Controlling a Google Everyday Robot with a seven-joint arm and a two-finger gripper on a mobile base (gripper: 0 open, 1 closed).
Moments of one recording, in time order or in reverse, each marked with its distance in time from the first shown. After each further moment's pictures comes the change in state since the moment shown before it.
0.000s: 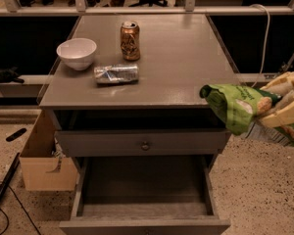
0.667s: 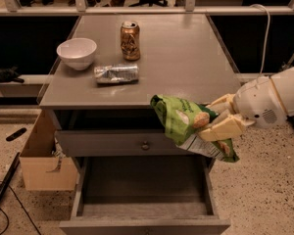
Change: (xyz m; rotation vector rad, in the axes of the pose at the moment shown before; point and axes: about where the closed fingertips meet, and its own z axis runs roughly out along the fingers) arm -0.047 0.020 0.111 -0.052 -0.134 0.109
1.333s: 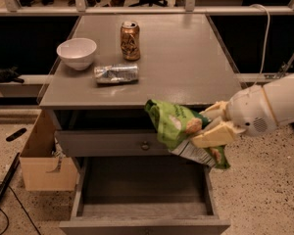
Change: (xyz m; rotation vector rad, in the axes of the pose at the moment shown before) arm 0.001 0.008 0.018 -0.004 -0.022 0.029
